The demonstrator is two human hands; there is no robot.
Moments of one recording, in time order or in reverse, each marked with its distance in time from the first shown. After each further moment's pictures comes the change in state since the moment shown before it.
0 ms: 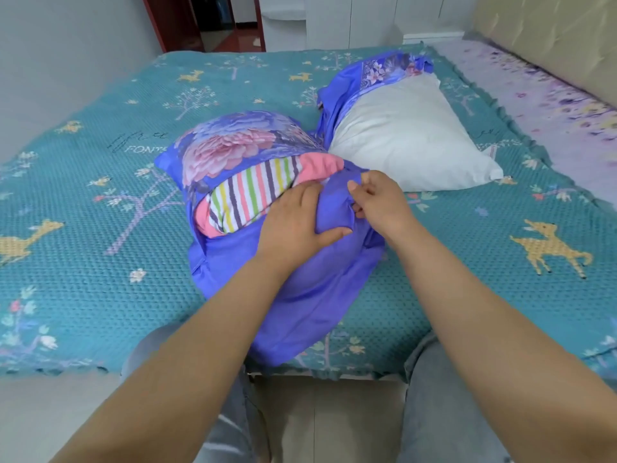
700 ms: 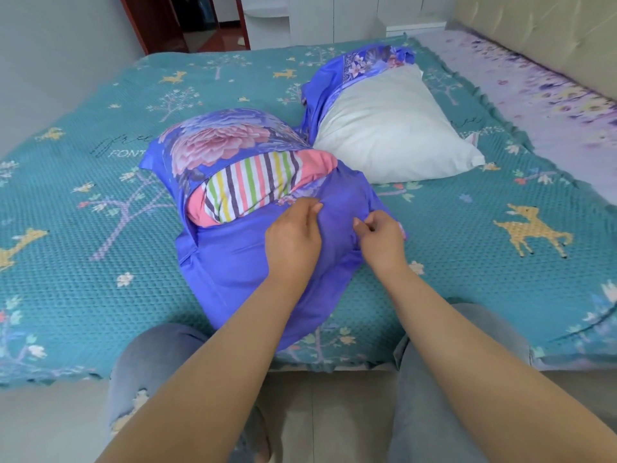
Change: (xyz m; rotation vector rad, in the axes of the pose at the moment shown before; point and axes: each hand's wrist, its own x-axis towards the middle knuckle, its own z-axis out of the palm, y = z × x) left_hand -0.021 0.047 0.004 -0.367 0.265 -0.312; right_hand -0.047 0.053 0.003 -0.014 0.246 0.163
